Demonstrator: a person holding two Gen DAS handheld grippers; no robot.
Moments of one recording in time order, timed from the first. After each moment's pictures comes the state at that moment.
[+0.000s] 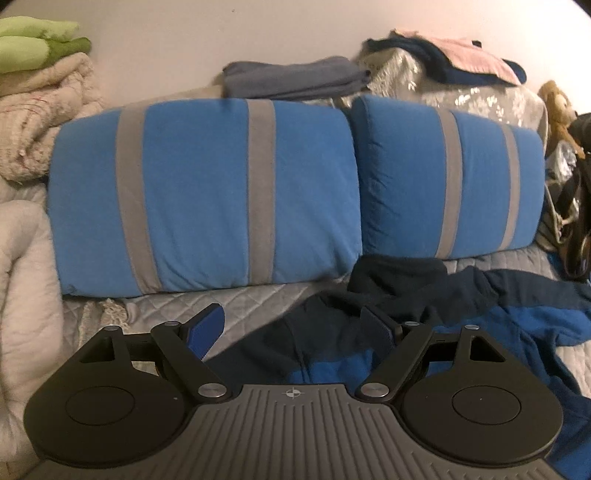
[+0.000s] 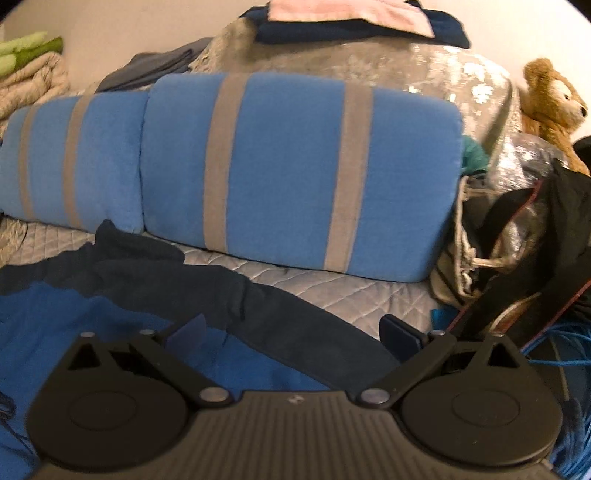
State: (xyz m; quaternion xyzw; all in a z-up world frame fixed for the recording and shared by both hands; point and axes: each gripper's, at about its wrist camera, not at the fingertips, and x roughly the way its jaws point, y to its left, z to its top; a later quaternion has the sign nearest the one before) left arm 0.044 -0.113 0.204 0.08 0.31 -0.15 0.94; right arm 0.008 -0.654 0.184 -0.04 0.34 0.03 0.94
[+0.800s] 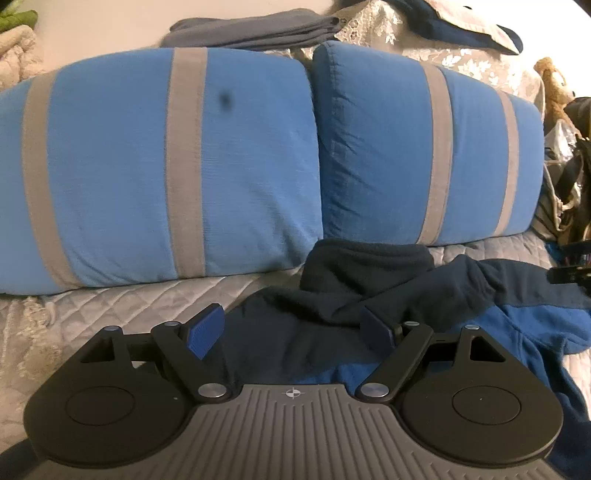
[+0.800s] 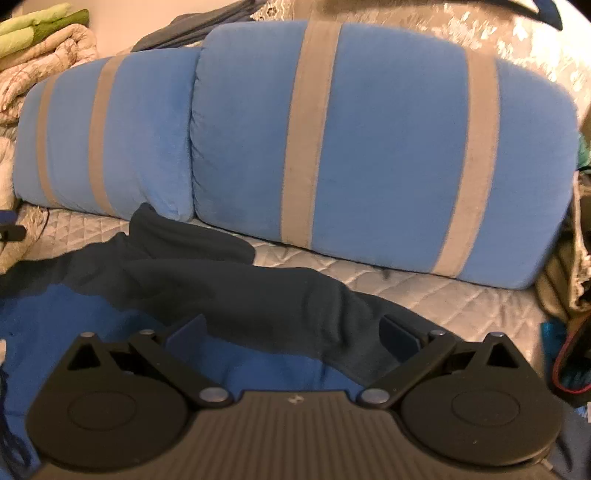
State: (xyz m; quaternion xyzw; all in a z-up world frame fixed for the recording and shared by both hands) left arm 0.112 -0.183 0.138 0.07 0.34 -0.19 0.92; right arm 0.100 -0.557 0.117 -0.02 0.37 0.10 0.92
